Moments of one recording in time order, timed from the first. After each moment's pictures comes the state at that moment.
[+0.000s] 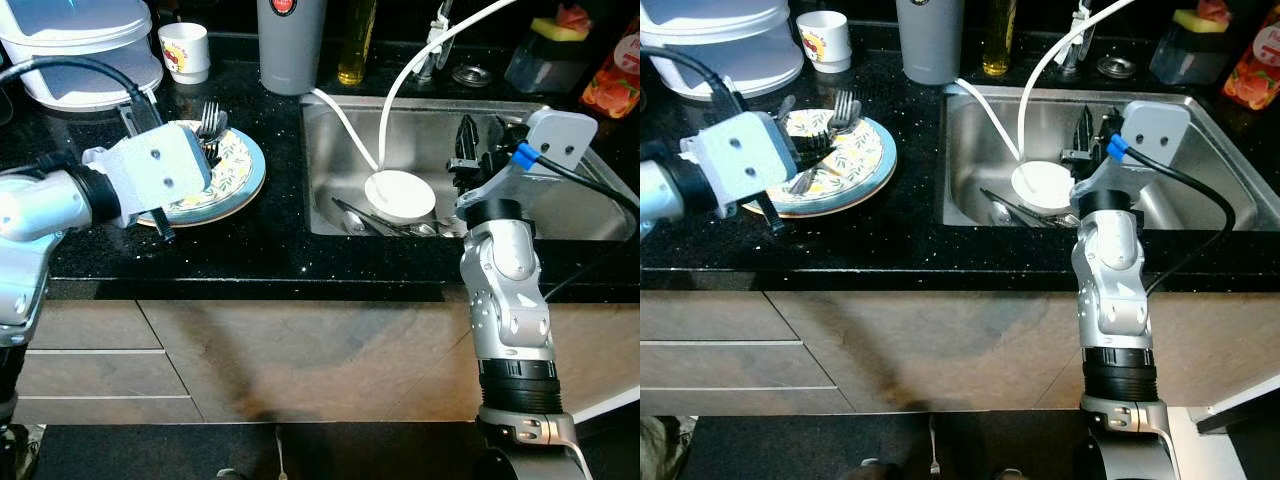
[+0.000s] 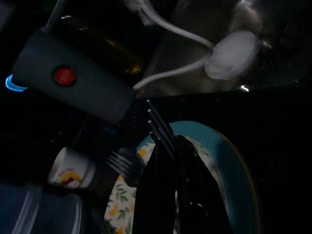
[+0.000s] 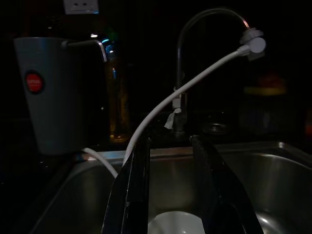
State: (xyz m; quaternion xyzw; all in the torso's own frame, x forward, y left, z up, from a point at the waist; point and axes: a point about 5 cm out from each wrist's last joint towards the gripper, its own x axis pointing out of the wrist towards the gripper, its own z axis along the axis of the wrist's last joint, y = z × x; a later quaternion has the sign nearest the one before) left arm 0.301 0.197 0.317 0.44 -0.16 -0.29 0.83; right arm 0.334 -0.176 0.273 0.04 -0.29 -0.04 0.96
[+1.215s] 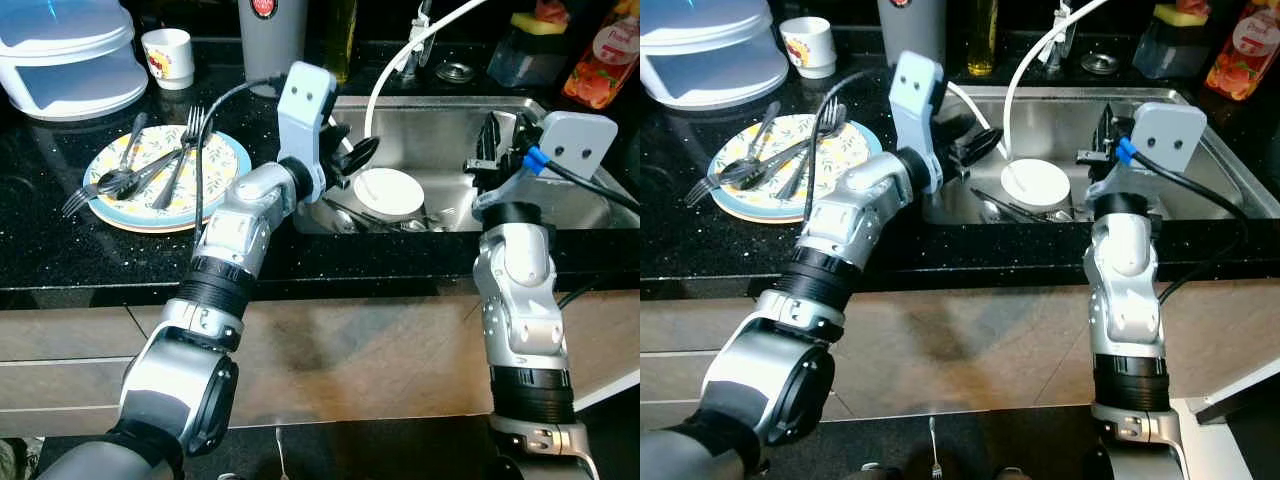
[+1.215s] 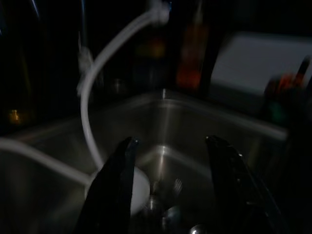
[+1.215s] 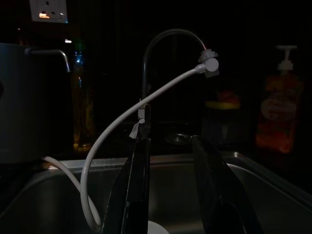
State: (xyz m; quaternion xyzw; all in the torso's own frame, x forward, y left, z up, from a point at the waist) left arm 0.376 0.045 0.304 -0.04 -0.14 -0.39 0.91; right arm 0.324 -0.186 0.277 -0.01 -0.31 -0.08 0.95
